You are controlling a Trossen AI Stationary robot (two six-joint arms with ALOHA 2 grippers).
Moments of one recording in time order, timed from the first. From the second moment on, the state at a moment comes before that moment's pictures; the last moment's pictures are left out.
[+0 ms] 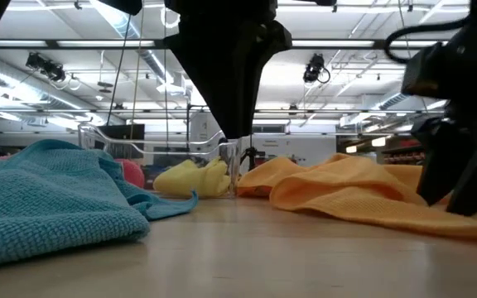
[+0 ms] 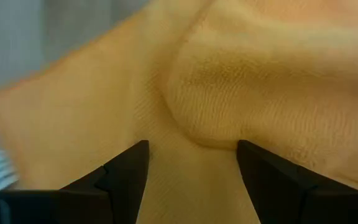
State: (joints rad) left arm -0.43 2.37 2.18 -1.30 -0.26 0.01; right arm 0.63 1.64 0.68 -0.18 0.44 0.70
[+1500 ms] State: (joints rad) left arm -0.54 2.51 2.18 -0.95 -0.67 0.19; right arm 0.87 1.52 0.79 -0.48 0.49 0.71
